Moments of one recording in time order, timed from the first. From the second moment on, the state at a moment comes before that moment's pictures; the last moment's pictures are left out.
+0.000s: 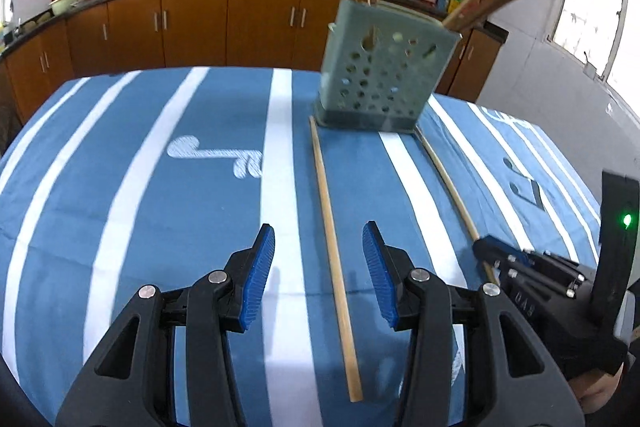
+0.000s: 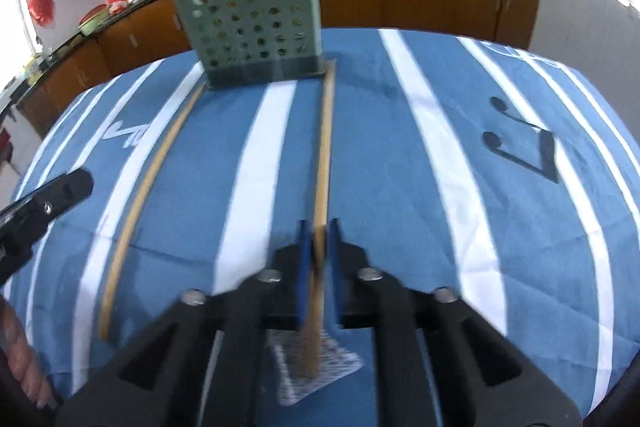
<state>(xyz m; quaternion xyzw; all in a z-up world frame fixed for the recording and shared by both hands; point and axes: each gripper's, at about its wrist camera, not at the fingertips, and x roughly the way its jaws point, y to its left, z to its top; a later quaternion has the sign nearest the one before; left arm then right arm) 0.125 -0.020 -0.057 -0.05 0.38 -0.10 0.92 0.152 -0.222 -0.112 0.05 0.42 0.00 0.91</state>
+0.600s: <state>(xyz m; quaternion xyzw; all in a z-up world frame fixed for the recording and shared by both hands) 0.141 -0.029 -0.088 0.02 0.43 -0.04 0.90 0.168 -0.272 -0.109 0.11 0.43 -0.04 0.90</state>
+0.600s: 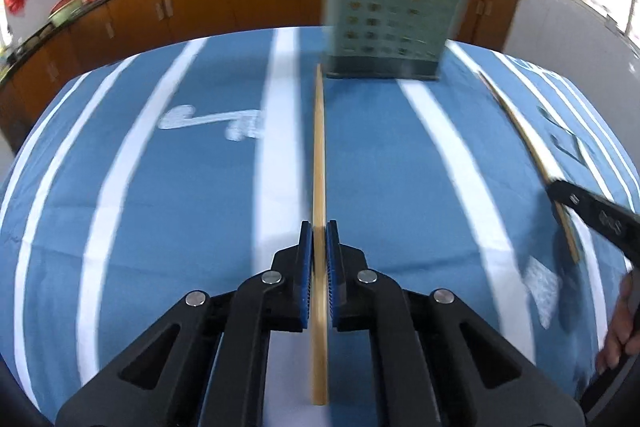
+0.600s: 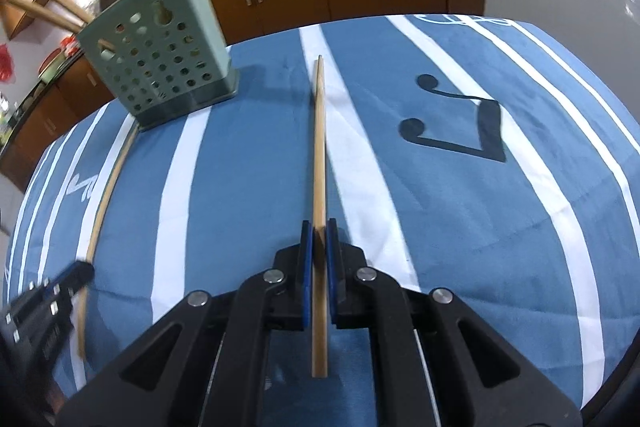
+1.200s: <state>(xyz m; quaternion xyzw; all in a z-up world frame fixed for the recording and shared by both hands) 0.174 0.018 -0.087 -0.01 0.43 -0.06 0.90 0.187 -0.264 -0.110 0.05 0.42 -0.04 0.90</state>
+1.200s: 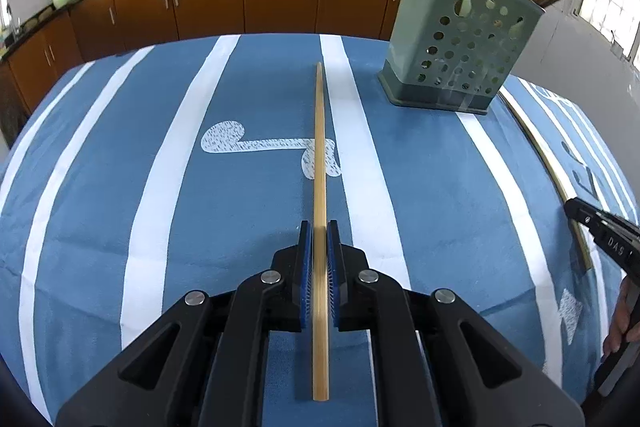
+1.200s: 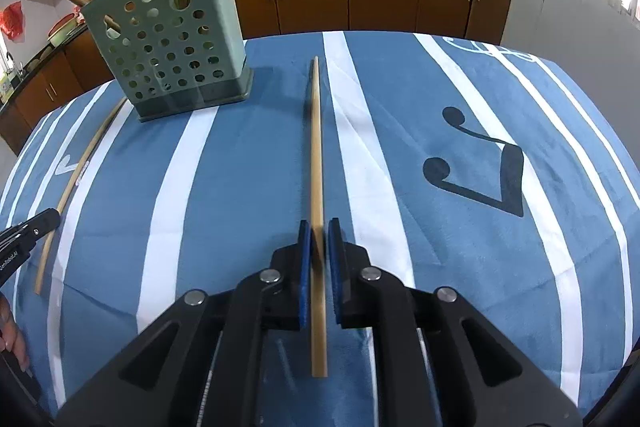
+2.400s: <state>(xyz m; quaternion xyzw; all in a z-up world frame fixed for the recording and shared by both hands) 0.172 0.016 -0.088 -0.01 0.43 -0.05 0.90 0.186 -0.260 -0.112 0.04 0.41 -0.03 0.91</state>
